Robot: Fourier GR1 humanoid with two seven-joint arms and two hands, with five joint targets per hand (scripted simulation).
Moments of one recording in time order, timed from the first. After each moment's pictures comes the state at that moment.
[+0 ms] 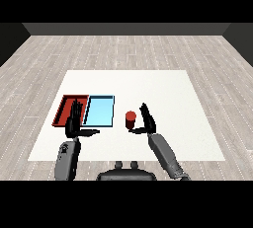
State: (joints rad) left arm -0.02 0.06 0.07 -1.60 0.08 -0.07 -0.41; right arm -0.27 0.00 0.28 -1.05 -0.31 -0.10 -0.54
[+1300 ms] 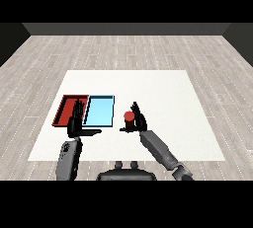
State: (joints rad) left arm -0.03 0.05 0.05 -1.59 0.06 -0.05 -0.41; right arm -0.44 0.00 0.51 -0.89 -0.58 -0.21 -0.63
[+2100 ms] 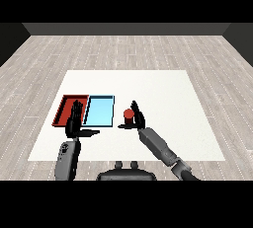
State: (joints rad) left arm -0.02 0.06 0.07 -1.57 0.07 -0.07 -0.44; right arm -0.51 -0.01 0.55 -0.81 -0.64 -0.31 -0.59
